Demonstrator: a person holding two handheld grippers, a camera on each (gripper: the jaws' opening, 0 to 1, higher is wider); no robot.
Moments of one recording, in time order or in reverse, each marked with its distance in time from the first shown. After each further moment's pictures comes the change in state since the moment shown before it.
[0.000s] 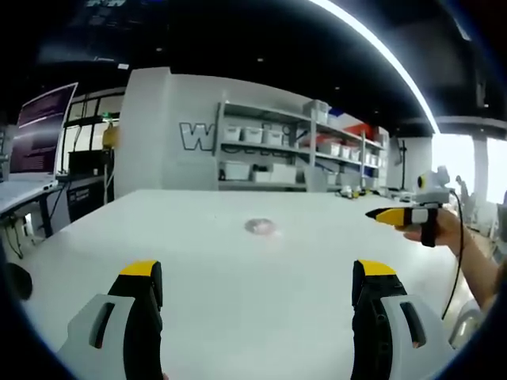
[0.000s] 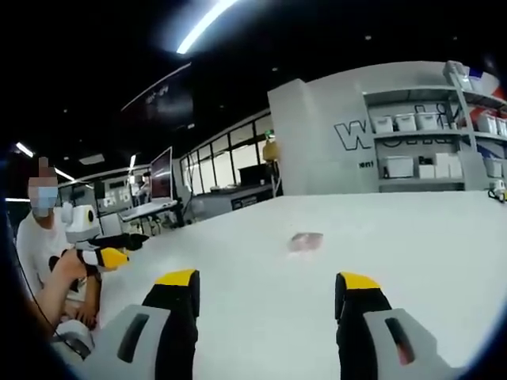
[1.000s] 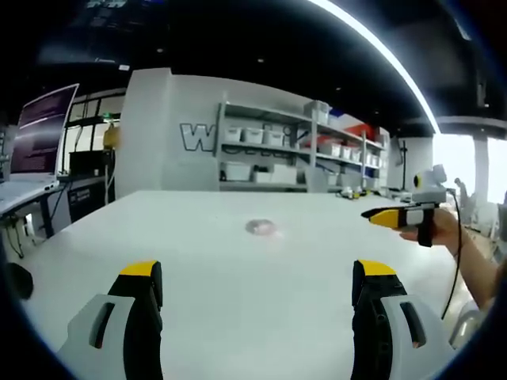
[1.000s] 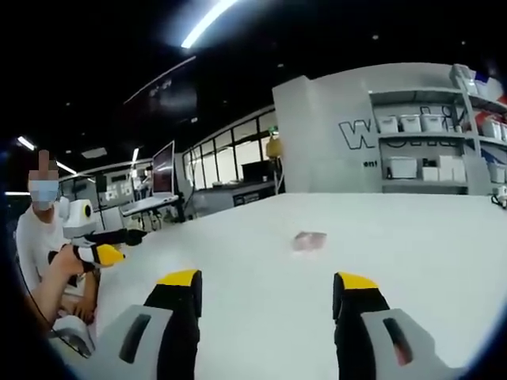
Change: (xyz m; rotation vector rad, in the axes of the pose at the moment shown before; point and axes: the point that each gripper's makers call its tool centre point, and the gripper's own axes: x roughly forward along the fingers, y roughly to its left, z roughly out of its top) left arm -0.003 -0.003 0.000 0.001 -0.002 0.004; right arm 0.010 0.006 -0.001 -0.026 0.023 0.018
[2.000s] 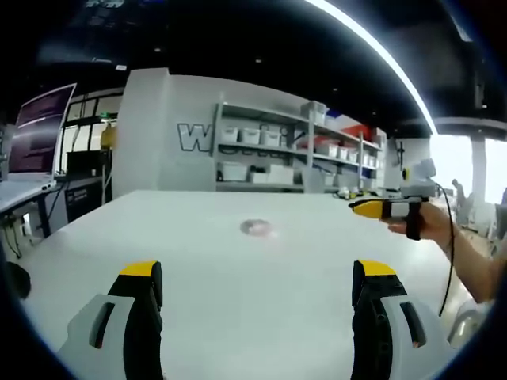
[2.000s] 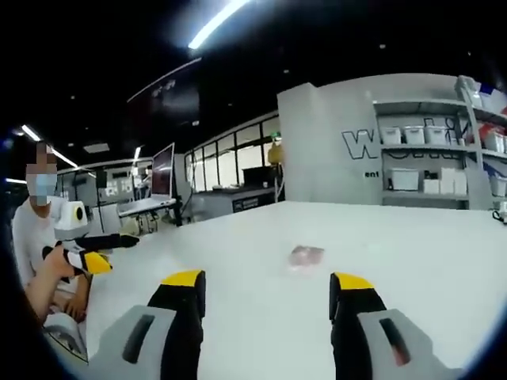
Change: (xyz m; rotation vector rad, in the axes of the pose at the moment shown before) left arm 0.000 -0.006 0.001 -0.001 -0.004 -0.018; right arm 0.018 -0.009 0.020 -0.053 -0.029 -0.013
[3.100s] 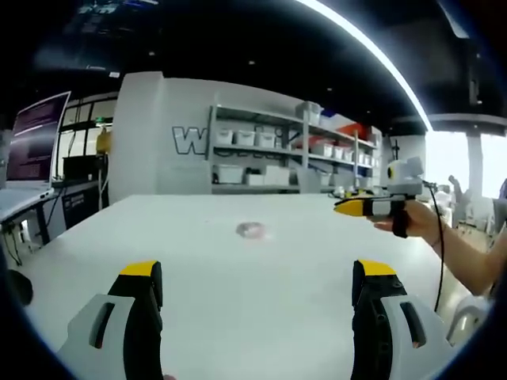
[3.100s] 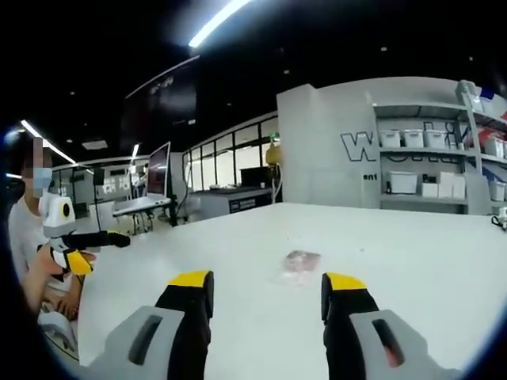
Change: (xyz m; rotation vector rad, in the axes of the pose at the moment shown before) left arm -0.005 -0.007 0.006 0.022 -0.007 -0.021; right arm 0.017 -0.007 0.004 -0.015 -0.003 -0.009
